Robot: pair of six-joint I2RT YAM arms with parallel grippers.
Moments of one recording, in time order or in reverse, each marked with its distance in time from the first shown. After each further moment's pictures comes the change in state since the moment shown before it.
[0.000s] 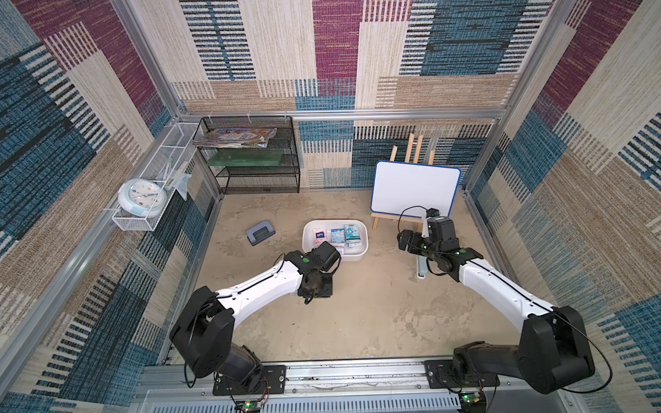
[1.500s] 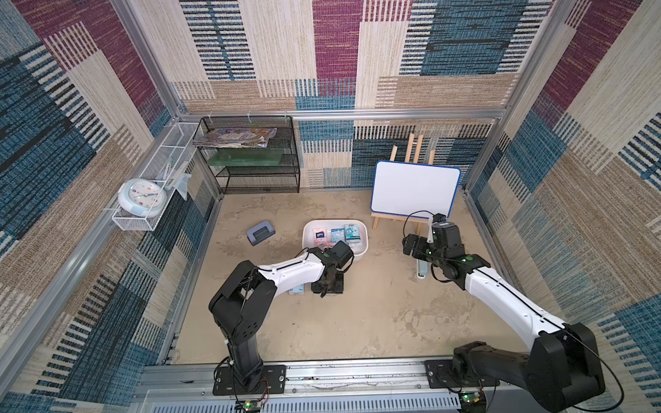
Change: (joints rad) left arm -0.010 0.256 0.099 0.097 -0.023 0.020; right arm -0.001 -0.093 -0.040 -0.063 0.044 0.030
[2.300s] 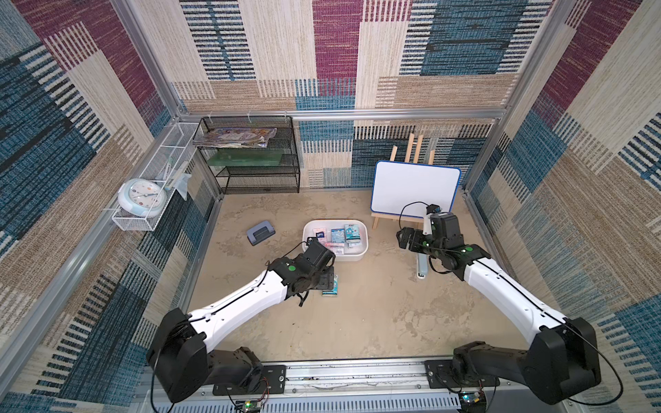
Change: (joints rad) left arm 0.000 -0.485 -0.164 0.019 -0.183 0.084; right arm 0.029 0.064 0.133 -0.063 -0.090 -0.044
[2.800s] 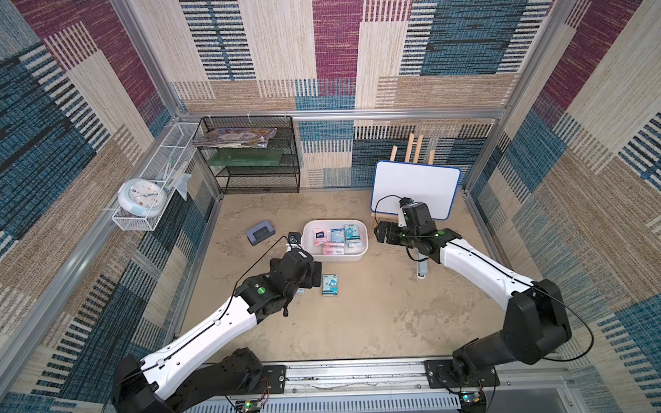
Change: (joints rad) left arm 0.001 -0.295 -0.135 0.122 -0.204 0.156; right arm 0.137 0.252 0.204 -0.006 0.013 0.036
